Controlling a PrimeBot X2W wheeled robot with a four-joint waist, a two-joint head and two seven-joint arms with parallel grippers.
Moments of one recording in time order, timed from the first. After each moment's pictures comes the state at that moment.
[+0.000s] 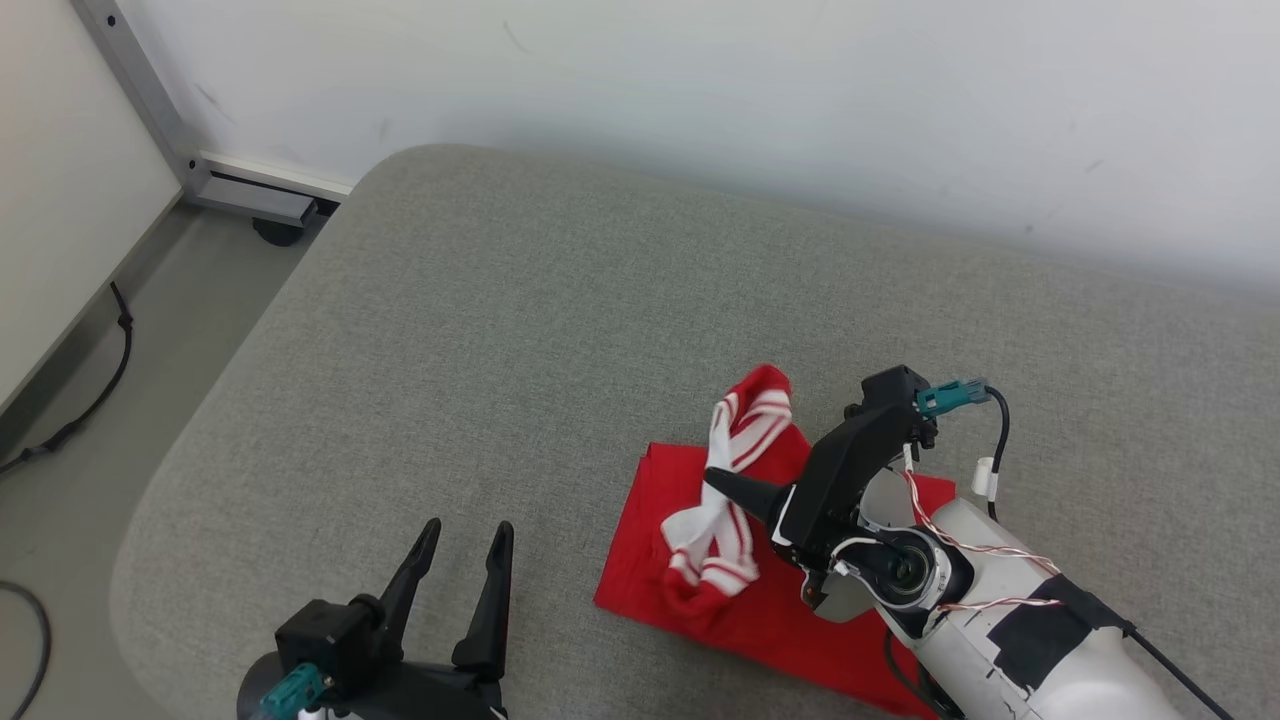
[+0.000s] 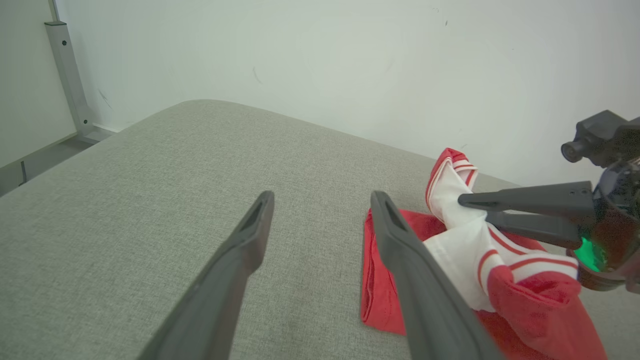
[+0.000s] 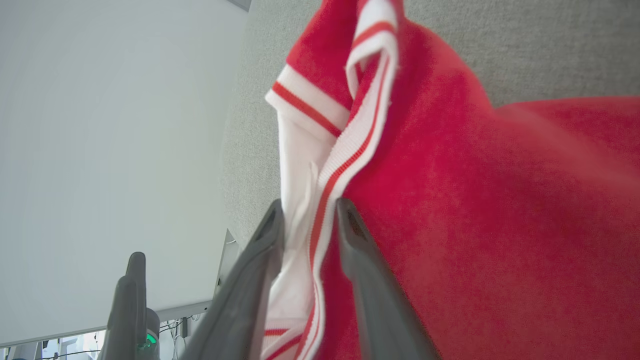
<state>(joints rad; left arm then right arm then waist) -0.16 0.16 -0.50 0.24 -0.44 0.08 -0.24 -0.61 -0.09 0.60 0.62 1.35 -0.09 0.41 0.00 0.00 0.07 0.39</state>
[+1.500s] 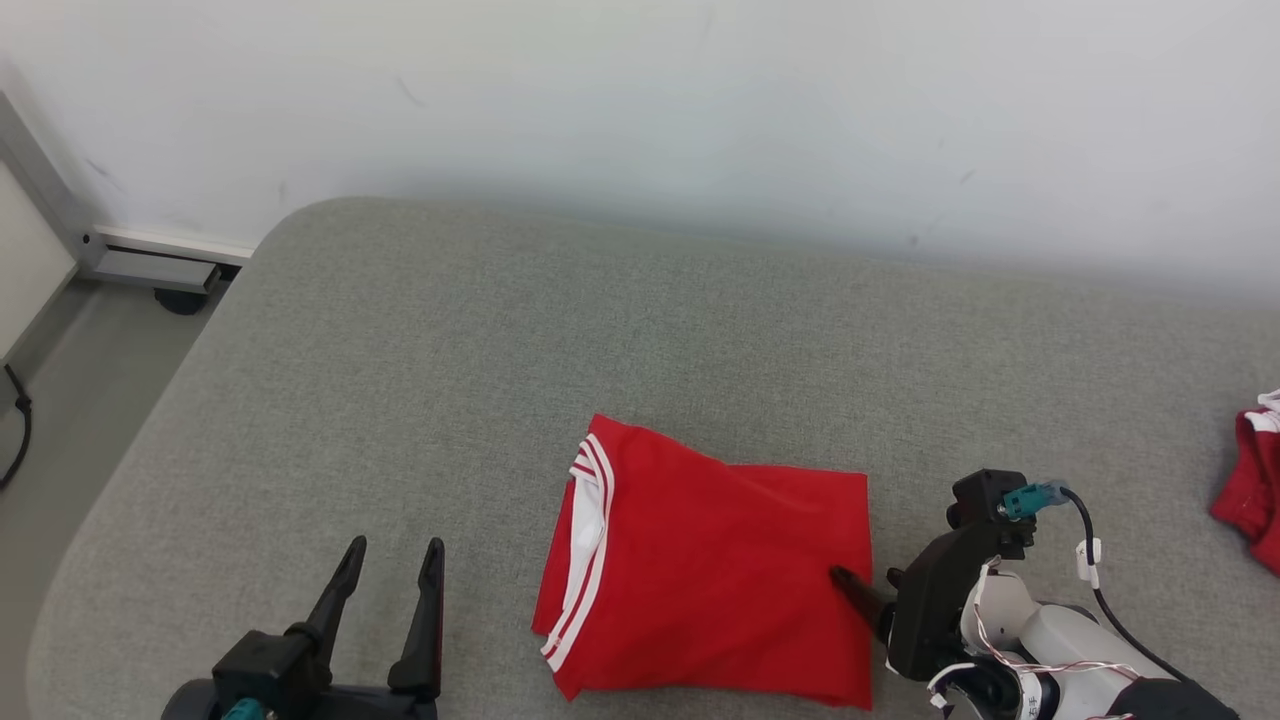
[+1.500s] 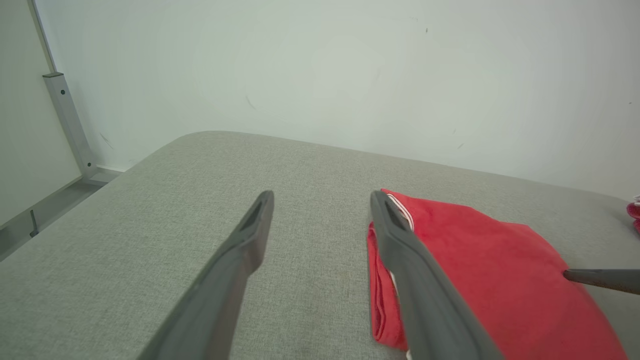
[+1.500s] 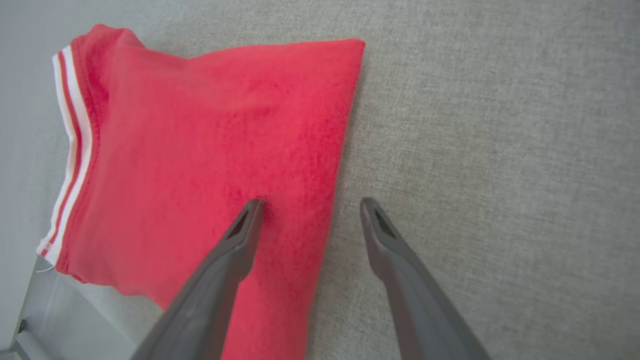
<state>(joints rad) -0.08 0.22 -0.43 0.17 -0.37 0.11 -0.25 -0.44 -0.30 0.70 0.56 1.09 -0.12 0.29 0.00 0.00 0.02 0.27</state>
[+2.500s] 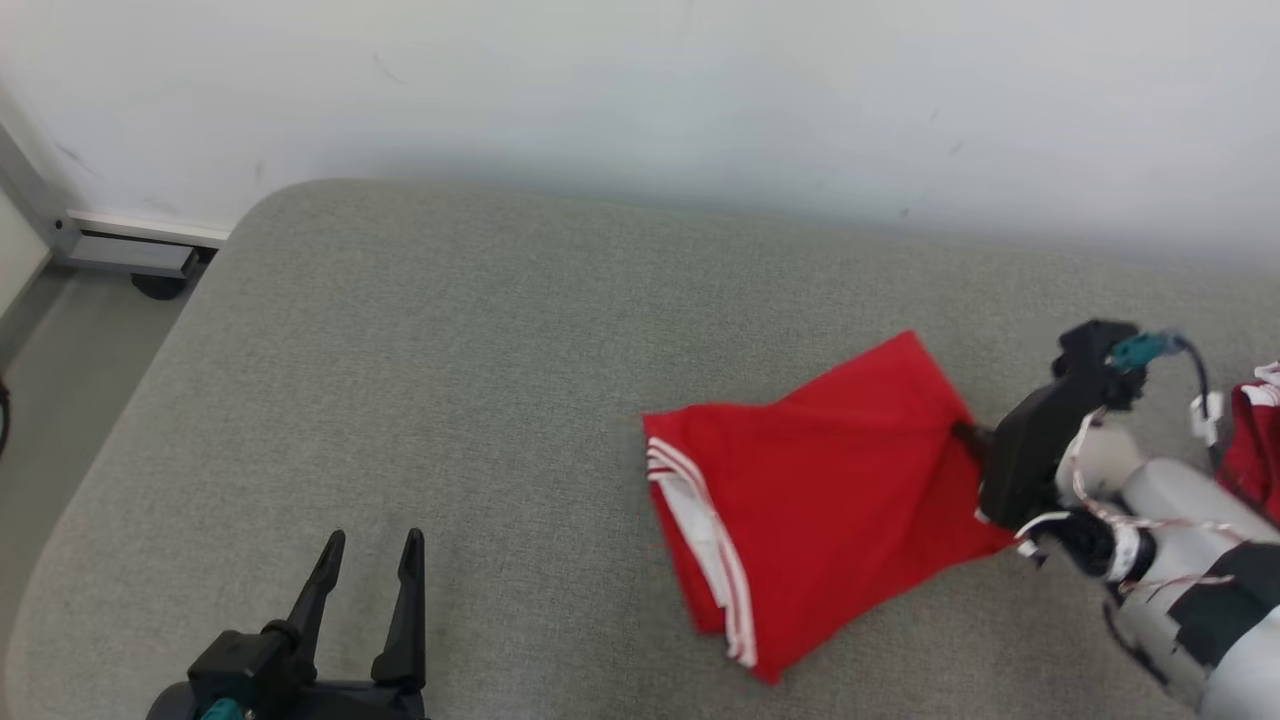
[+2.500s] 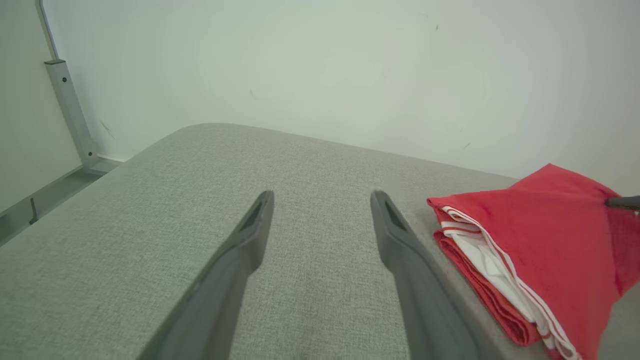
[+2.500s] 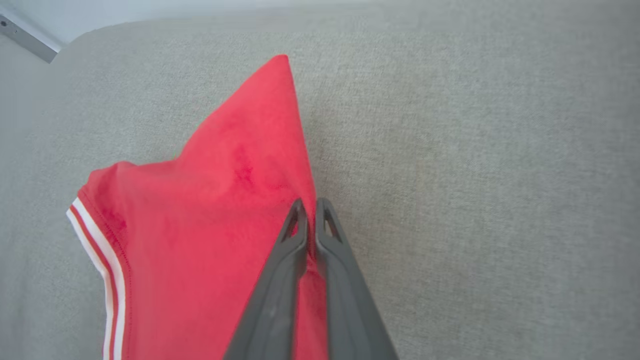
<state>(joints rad) -0.07 0.21 -0.39 0.16 -0.38 0.12 -0.25 -0.64 -0.40 0.65 0.62 1.06 -0.12 0.36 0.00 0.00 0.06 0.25</state>
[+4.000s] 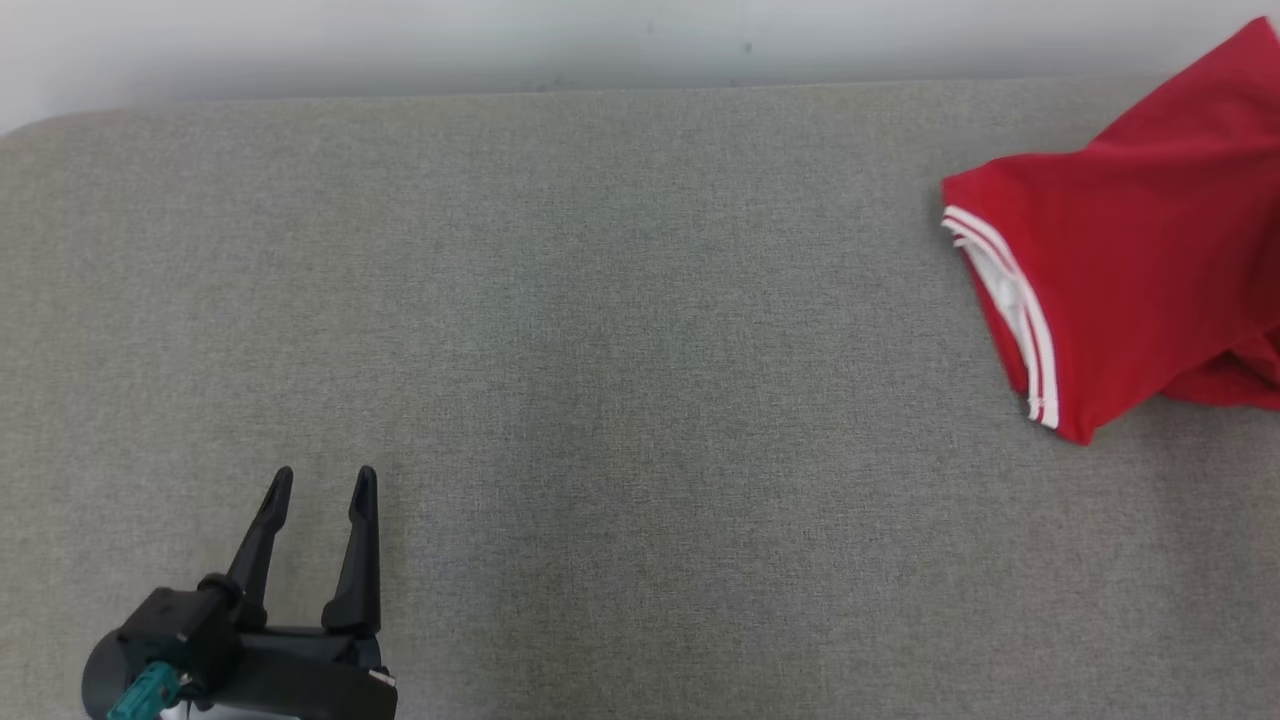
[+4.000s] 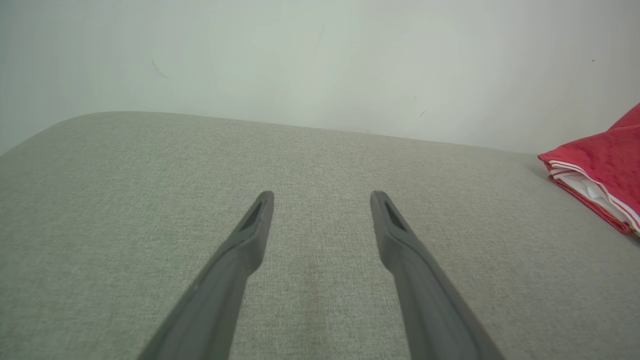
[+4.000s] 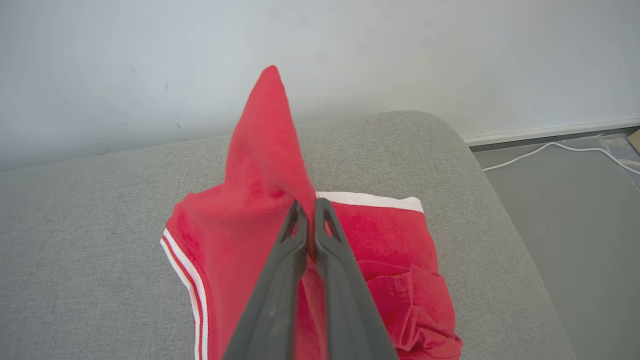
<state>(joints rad) -0.12 0.26 -0.34 0.08 -0.39 0.10 -0.25 -0.91 -0.72 0.51 0.58 0.99 -0.12 0.43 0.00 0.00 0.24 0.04</state>
